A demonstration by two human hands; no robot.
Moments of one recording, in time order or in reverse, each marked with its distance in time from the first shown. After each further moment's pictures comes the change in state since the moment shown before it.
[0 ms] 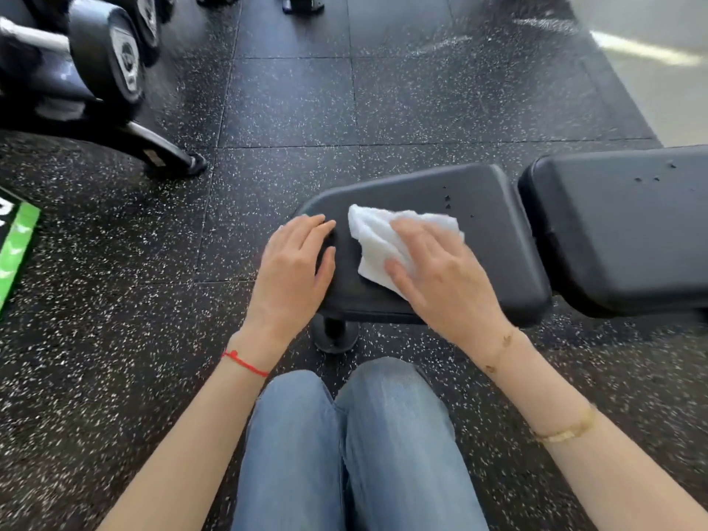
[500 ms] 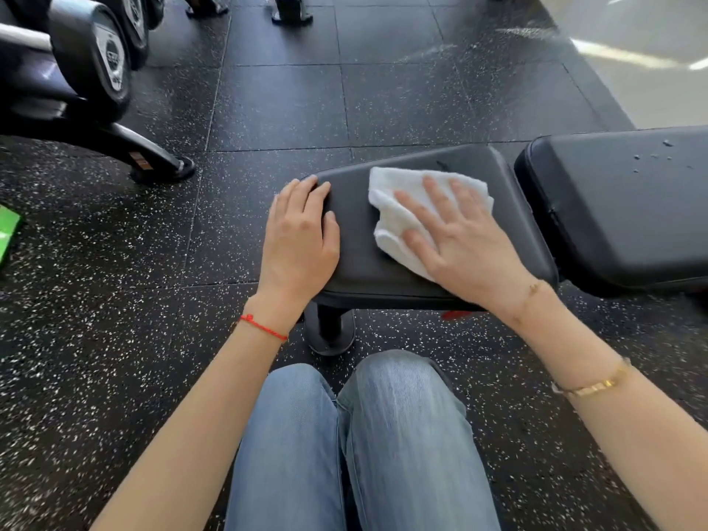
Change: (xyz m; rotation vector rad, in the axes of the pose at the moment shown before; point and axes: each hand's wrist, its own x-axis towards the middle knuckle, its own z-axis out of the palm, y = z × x) left_hand 0.021 0.004 0.027 0.004 0.088 -0.083; right_hand 0.009 0.029 -0.001 -0.190 -0.350 0.148
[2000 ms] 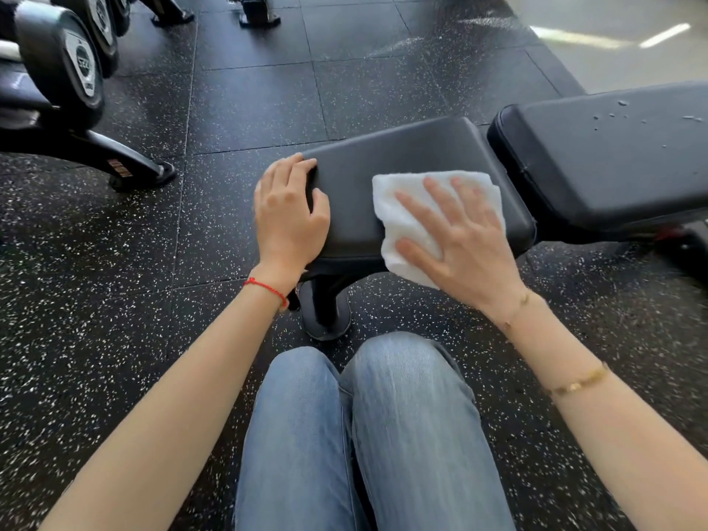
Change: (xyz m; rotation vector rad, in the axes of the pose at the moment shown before) left_hand -0.002 -0.006 0.005 -0.099 0.108 -0.012; right_hand -0.062 -0.012 0.025 0.020 0.228 0.064
